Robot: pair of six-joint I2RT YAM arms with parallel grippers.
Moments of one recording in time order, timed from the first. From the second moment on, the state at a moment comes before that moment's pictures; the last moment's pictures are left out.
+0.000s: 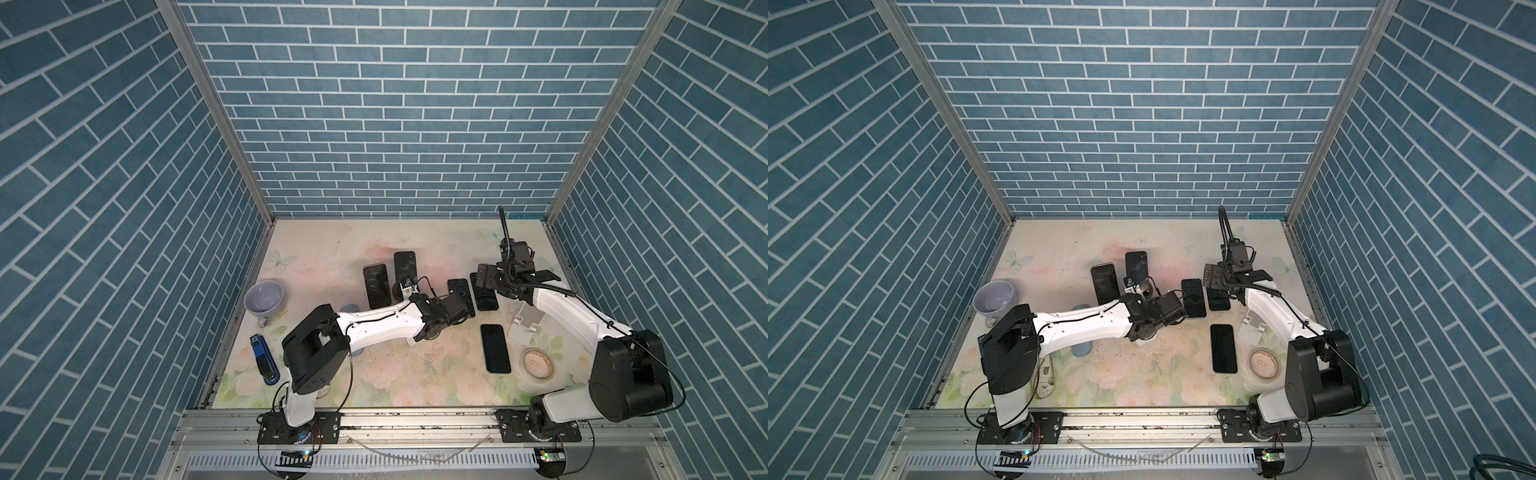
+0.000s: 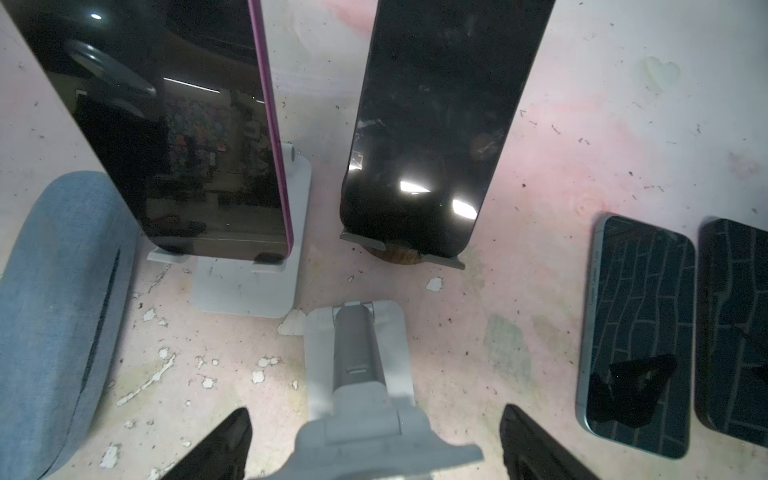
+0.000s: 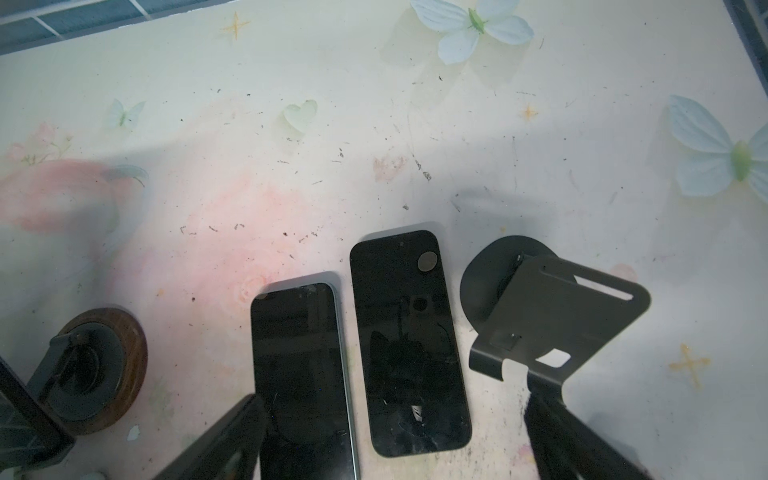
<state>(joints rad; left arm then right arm) -1.08 1.89 1.41 -0.87 -0.63 -1.38 0.29 1.44 0.99 -0.42 0.10 0.31</state>
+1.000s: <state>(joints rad) -1.07 1.85 1.36 -0.82 -0.63 -1.28 0.29 1.44 0.98 -0.42 0.08 0.31</state>
